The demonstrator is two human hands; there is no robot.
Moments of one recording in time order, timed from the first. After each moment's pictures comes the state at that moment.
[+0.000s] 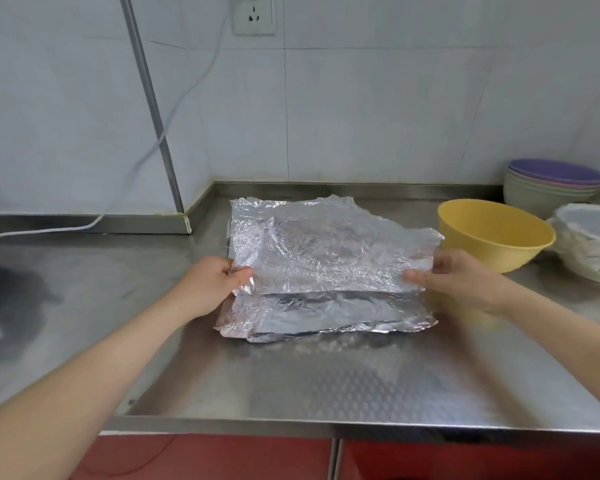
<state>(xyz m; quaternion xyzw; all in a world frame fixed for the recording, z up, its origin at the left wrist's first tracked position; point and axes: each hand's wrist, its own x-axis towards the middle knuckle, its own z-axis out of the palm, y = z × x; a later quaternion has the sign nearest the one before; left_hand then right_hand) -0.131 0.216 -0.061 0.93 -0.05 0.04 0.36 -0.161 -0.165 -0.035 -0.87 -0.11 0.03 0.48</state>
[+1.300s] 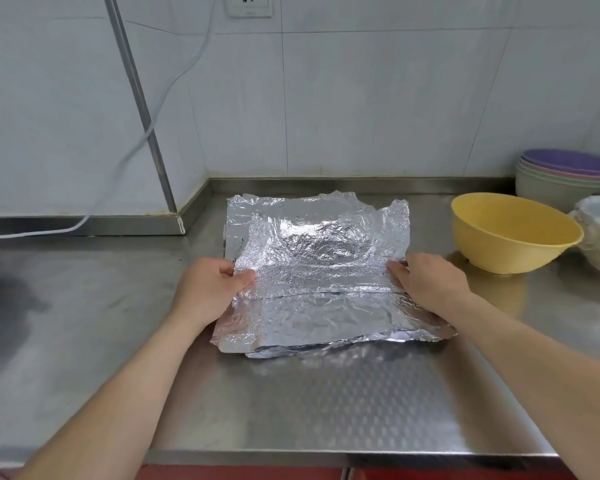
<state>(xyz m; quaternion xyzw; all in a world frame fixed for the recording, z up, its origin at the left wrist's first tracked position) -0.113 0.211 -0.081 0.90 0.01 0.15 0.40 -0.104 -0.118 -0.073 -0.99 0.05 -0.08 0.09</state>
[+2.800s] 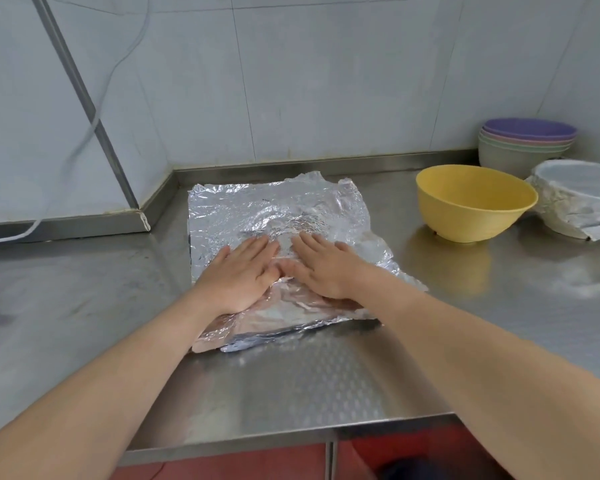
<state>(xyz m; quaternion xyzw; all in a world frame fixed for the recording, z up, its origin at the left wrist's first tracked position) -0.089 0.154 -0.086 0.98 -0.22 -0.03 0.02 -0.107 -0.036 -0.075 -0.98 -0.16 0.05 0.08</state>
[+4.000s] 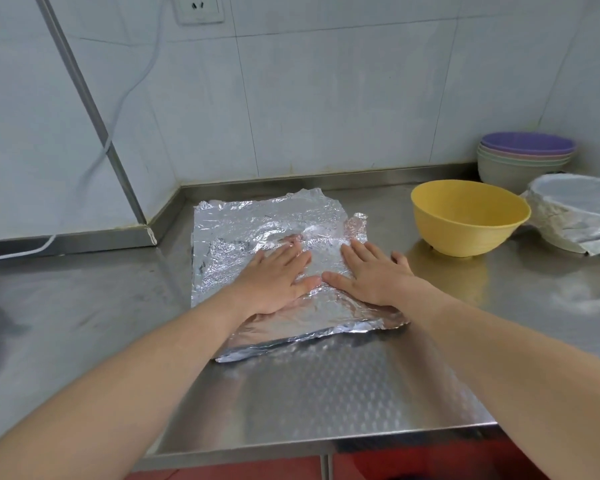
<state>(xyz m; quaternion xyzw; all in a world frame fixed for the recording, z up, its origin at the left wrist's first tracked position) -0.084 0.105 -0.077 0.96 -0.27 -0.05 -0.03 -0.109 -0.105 -0.076 -1.00 -0.04 0.07 0.05</state>
